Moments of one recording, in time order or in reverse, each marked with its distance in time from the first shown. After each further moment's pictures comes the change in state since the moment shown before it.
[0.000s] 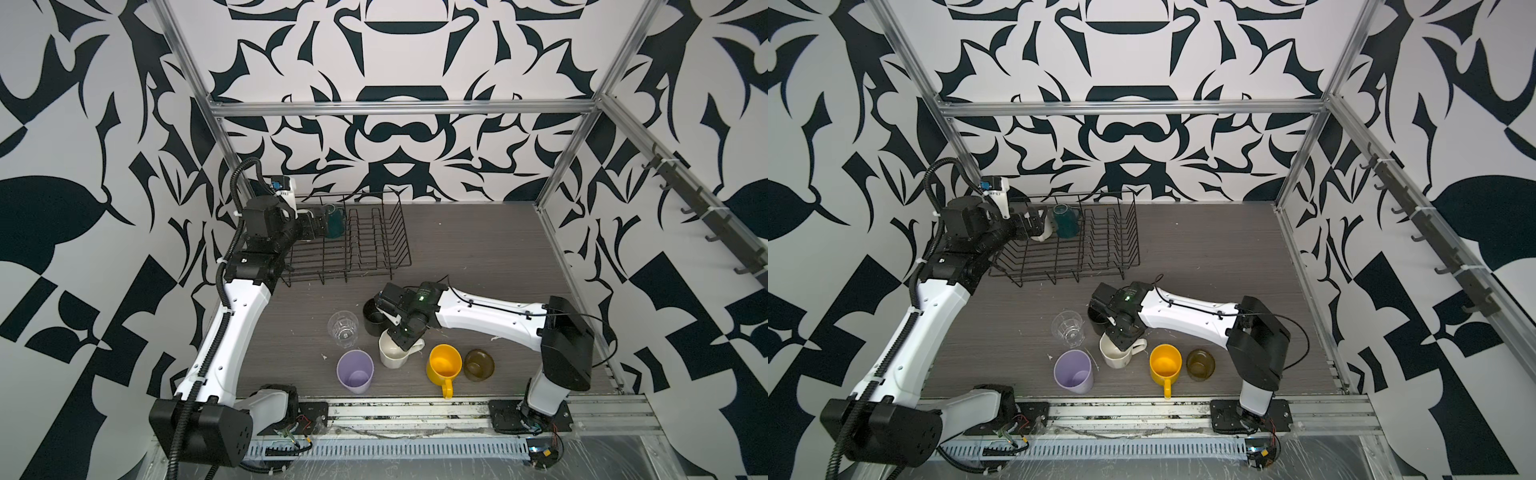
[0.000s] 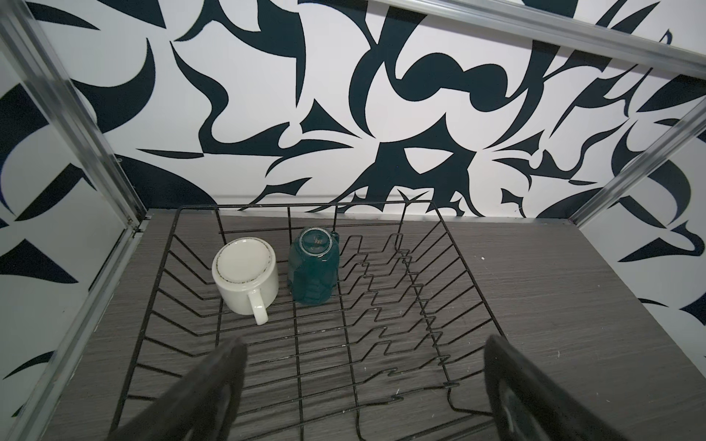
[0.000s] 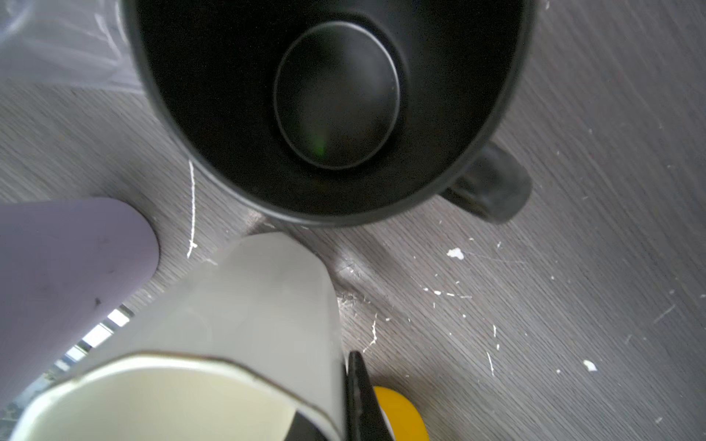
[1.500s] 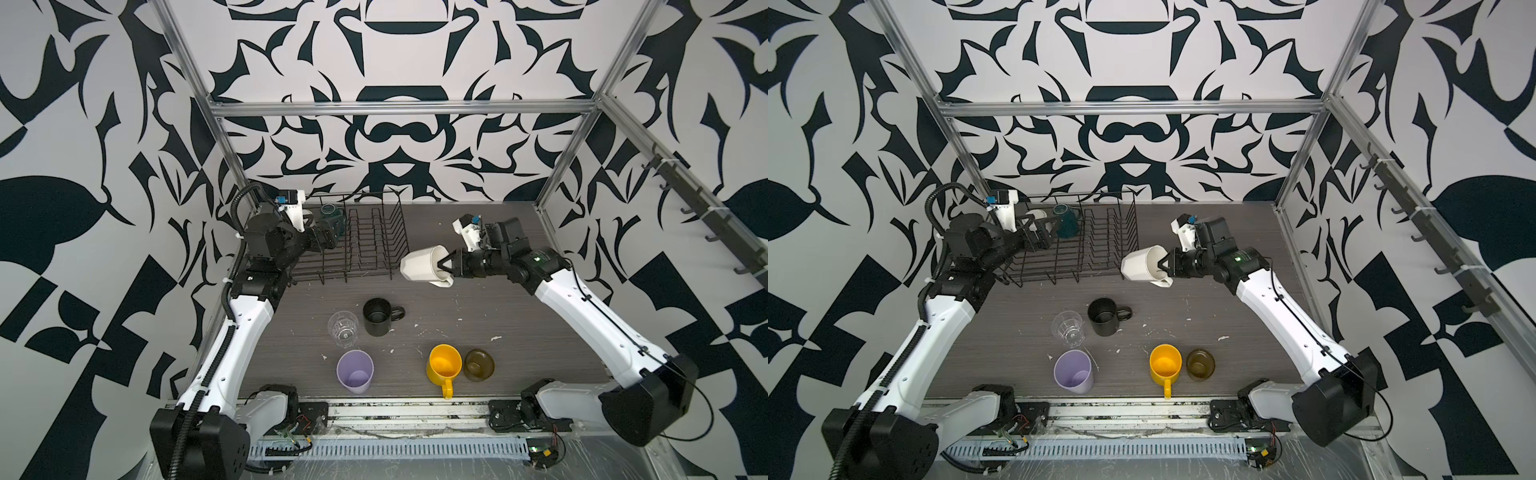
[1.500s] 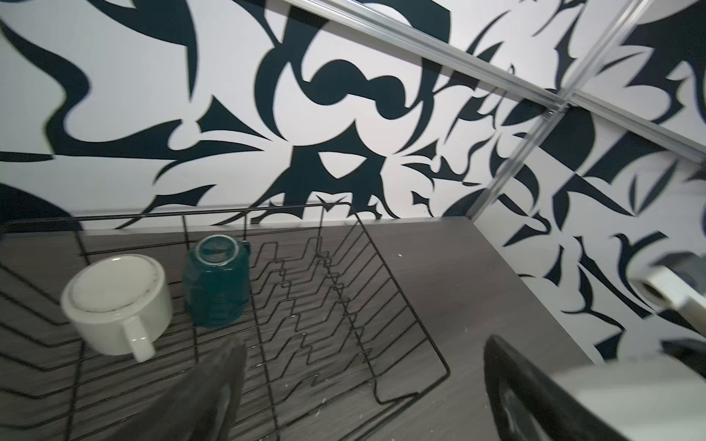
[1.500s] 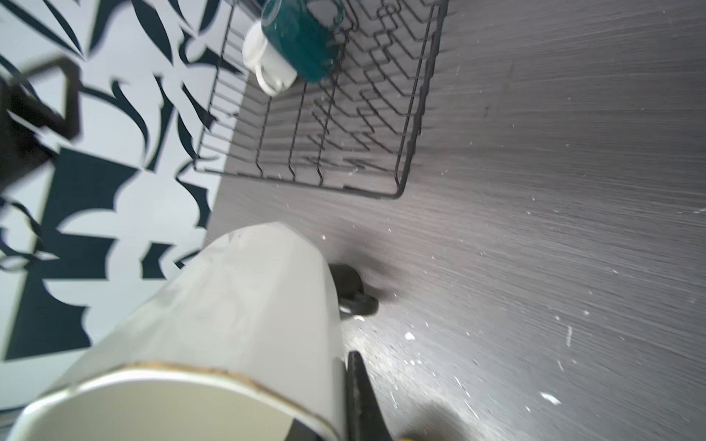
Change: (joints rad) left arm 0.000 -0.086 -0.237 0.292 0.328 -0.115; right arm -0.694 -0.449 -0.122 0.318 -0.549 0.200
